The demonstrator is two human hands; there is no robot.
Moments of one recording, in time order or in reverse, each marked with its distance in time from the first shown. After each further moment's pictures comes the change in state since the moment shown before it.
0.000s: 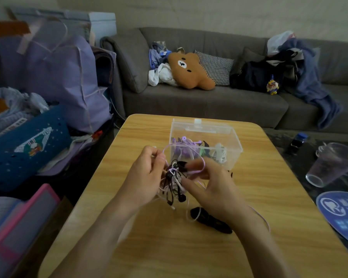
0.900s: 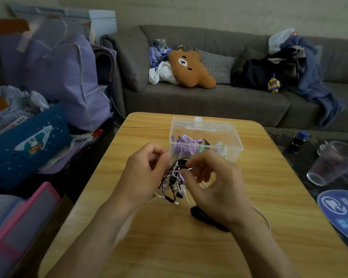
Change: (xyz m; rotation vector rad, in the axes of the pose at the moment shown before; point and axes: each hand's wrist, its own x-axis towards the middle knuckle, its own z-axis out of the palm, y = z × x) left_hand -0.003 0.006 -0.002 0.035 0.030 0.100; right_hand -0.006 -0.017 -0.002 -0.052 0.299 -0.416
